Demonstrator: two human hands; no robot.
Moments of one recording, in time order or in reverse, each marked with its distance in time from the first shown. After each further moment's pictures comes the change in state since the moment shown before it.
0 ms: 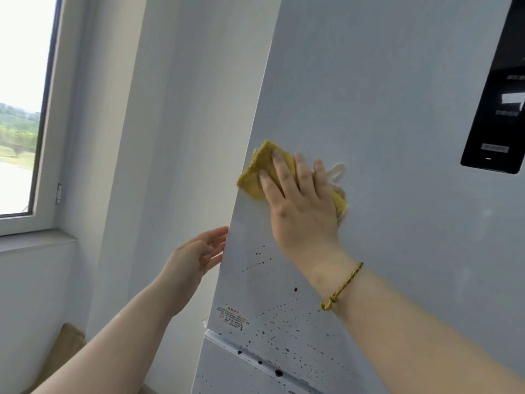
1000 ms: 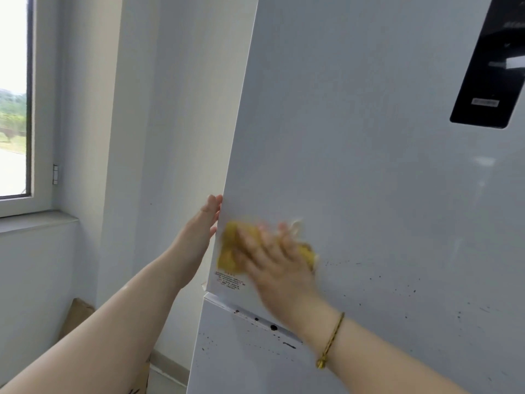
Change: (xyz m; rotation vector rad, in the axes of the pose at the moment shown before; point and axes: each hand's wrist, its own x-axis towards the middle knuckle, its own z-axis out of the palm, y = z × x) left_hand -0.016 -0.009 0.016 0.319 -0.043 0.098; right_hand -0.113 -0.050 0.000 0.126 -0.111 -0.226
